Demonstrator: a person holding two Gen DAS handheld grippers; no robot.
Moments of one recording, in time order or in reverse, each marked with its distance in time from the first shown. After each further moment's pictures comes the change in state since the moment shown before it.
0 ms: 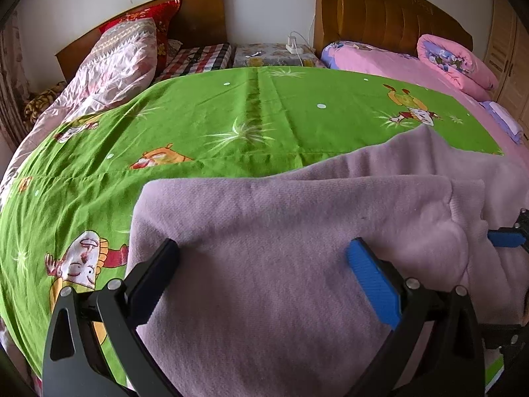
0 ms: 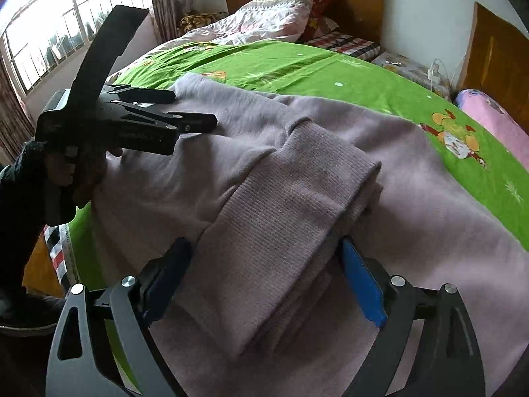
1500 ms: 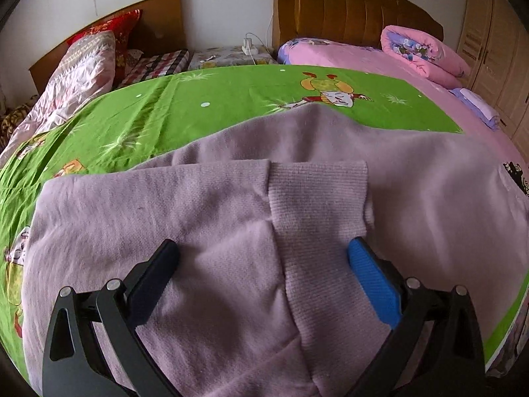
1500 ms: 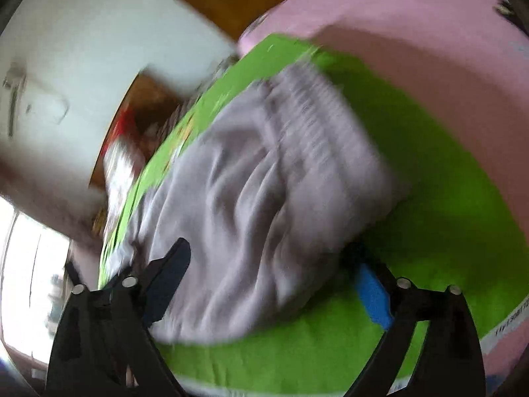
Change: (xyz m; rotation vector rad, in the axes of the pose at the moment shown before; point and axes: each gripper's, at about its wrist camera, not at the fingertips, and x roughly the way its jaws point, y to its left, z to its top) left arm -0.008 -0.120 -0.016 0.056 -0.016 -0.100; right arm -0.162 -0.204 -0.228 1.136 -0.333 -0.097
